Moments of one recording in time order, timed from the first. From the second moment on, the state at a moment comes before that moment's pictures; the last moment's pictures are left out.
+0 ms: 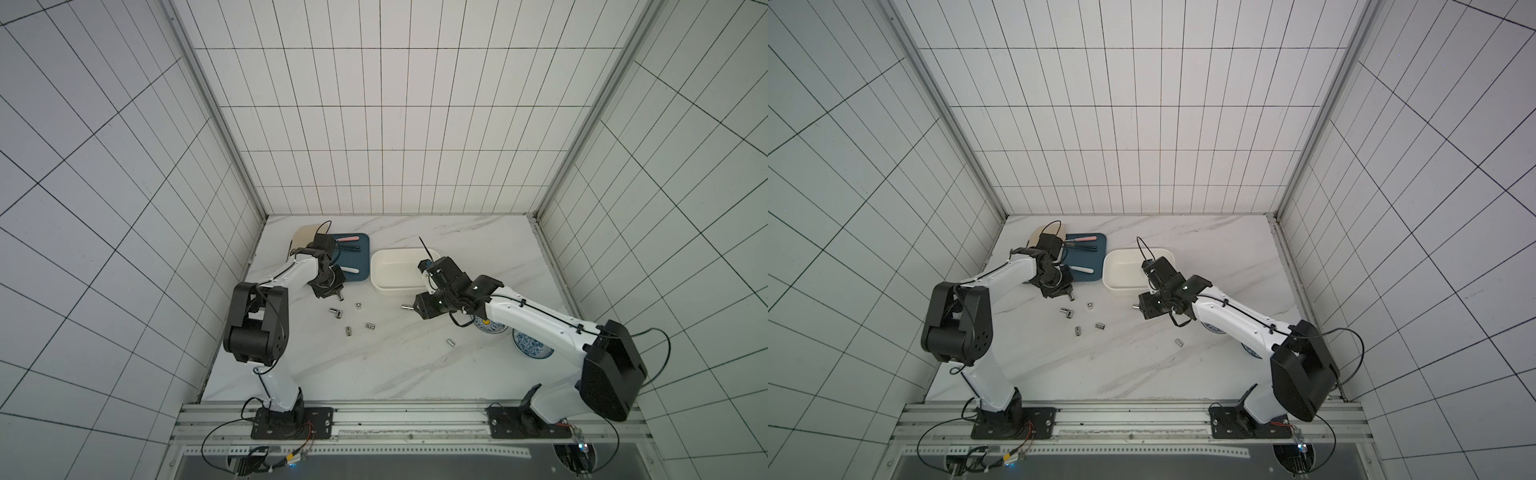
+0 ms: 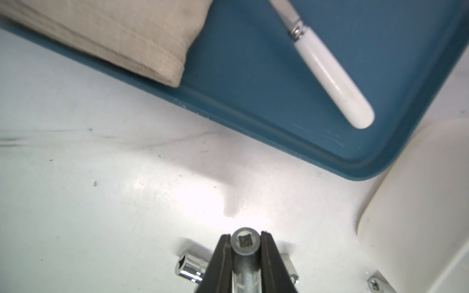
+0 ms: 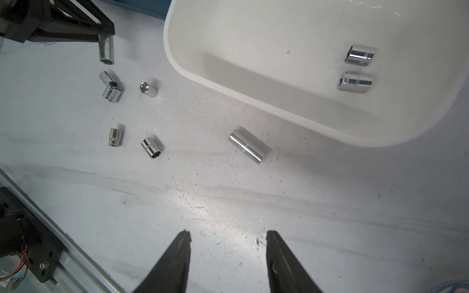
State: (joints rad) left arm -0.16 1.77 1.24 -0.75 0.13 -0.67; right arm 0.86 1.48 1.10 -0.61 -0.08 0.34
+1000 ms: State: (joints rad) left arm -0.40 1.95 1.70 -0.80 0.20 -0.71; right arm 0.82 1.37 1.10 -0.61 -0.14 0.31
